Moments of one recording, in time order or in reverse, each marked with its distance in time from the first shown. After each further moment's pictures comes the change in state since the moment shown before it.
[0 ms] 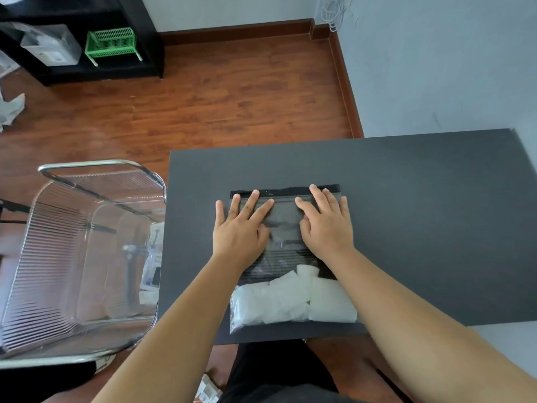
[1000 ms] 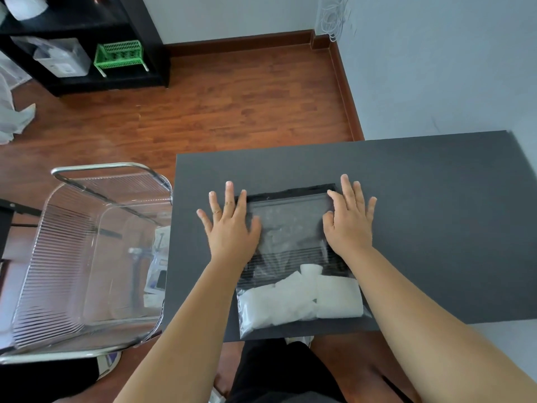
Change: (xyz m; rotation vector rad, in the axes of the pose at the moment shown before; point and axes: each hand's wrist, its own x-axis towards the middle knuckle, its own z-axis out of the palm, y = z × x) left_hand -0.010 -0.007 -0.009 -0.231 0.117 -0.266; right_hand -0.003 0.027 -0.008 0.051 0.049 0.191
